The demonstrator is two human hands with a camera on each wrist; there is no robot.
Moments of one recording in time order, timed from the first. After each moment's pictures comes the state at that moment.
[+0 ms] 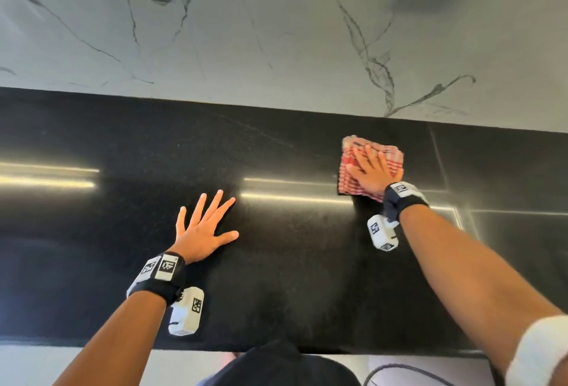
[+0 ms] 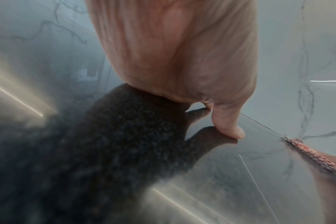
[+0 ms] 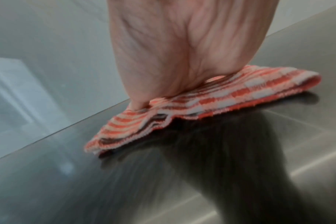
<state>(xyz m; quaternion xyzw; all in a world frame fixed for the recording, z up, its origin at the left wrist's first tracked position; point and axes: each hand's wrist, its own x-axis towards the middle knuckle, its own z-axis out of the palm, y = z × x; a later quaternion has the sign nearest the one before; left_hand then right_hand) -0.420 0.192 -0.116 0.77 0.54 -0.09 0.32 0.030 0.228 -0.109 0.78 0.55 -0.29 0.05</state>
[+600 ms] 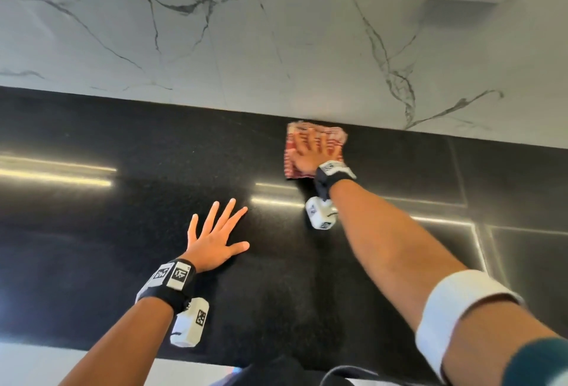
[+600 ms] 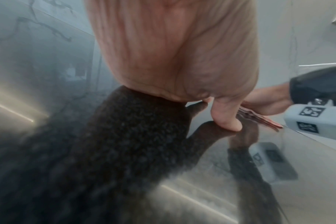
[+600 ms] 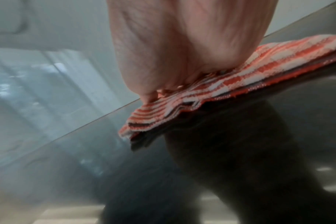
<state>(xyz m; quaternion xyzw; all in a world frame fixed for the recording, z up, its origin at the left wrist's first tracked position) -0.417 0.192 -0.112 0.77 0.55 -0.12 0.31 -0.120 0.332 -0.099 0.71 0.64 -0.29 0.06</state>
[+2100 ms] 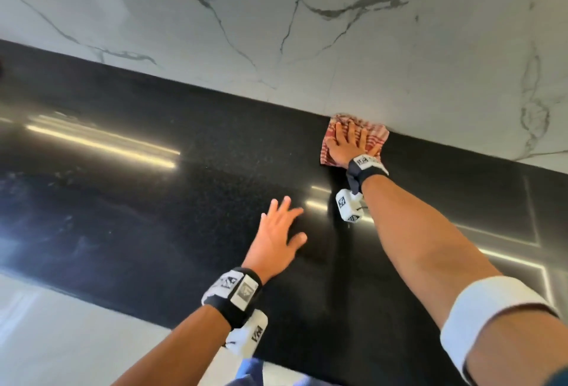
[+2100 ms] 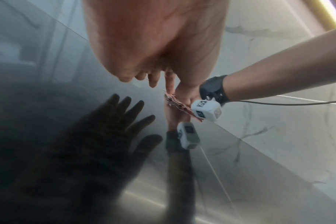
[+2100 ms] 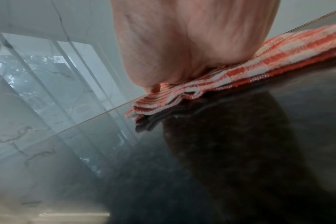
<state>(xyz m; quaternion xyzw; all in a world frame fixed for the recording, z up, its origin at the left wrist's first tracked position) -0.500 0.201 -0.105 0.71 0.57 0.14 0.39 -0.283 0.413 -0.102 0.75 0.59 -0.31 0.05</state>
